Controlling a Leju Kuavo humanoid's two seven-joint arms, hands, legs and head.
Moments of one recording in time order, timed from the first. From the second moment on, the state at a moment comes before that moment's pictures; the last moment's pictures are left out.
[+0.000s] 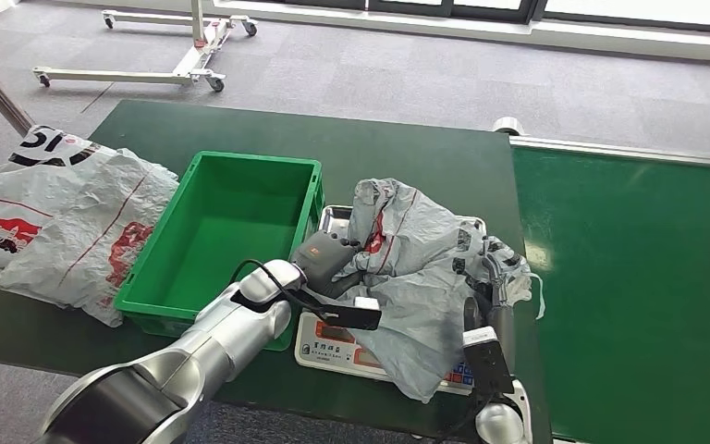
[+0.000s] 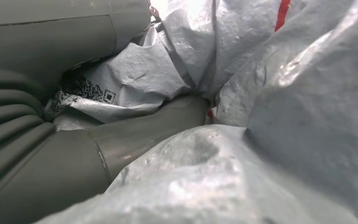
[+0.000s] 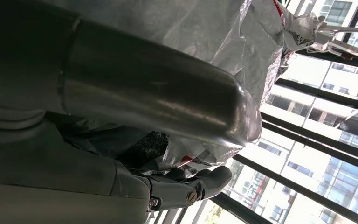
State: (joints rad) left arm -0.77 -0.16 -0.53 -0.30 -1.18 0.16 -0.45; right arm -0.05 0.11 0.16 -1.23 0.48 -0.42 -0.62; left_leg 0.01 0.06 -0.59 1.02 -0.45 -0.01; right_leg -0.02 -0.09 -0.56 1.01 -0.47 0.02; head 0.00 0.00
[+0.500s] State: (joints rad) left arm -0.77 -0.16 -0.53 -0.31 -1.17 0.18 -0.44; right arm -0.06 0.11 0.17 -1.21 0.44 -0.45 -0.64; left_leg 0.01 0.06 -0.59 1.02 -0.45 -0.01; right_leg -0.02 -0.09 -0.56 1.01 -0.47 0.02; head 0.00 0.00
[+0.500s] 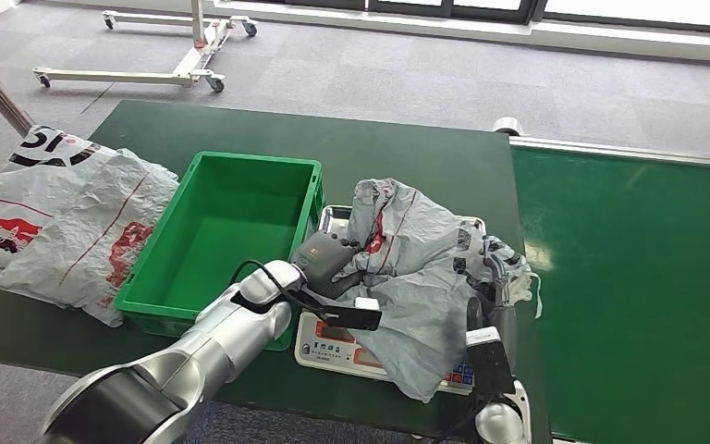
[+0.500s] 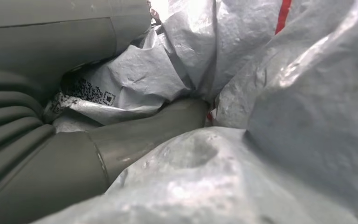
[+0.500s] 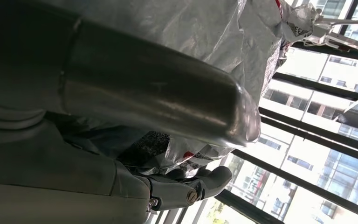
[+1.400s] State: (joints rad) left arm -0.87 0.26 -0.07 -0.58 -0.62 0.43 -0.59; right arm 0.01 0.07 0.17 -1.23 0.37 -0.55 -0.63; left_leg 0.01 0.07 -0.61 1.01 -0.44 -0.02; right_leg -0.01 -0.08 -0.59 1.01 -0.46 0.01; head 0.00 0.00
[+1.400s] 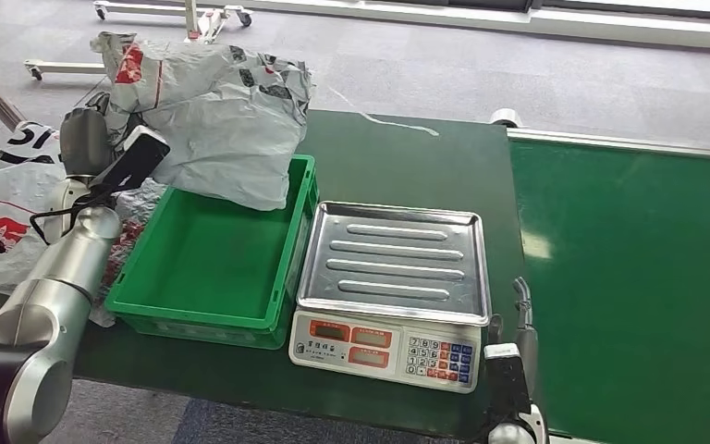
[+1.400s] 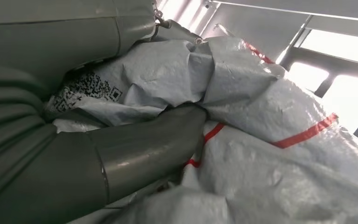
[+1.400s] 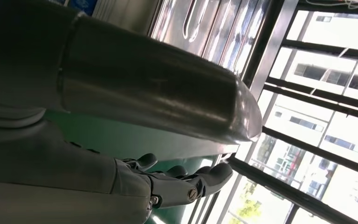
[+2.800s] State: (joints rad) left arm -0.77 0.30 0.16 -0.72 -0.61 0.04 -0.62; right arm 0.05 0.10 0.02 -1.34 0.48 -0.46 -0.57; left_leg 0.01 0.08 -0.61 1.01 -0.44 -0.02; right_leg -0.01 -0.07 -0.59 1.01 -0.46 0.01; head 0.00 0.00
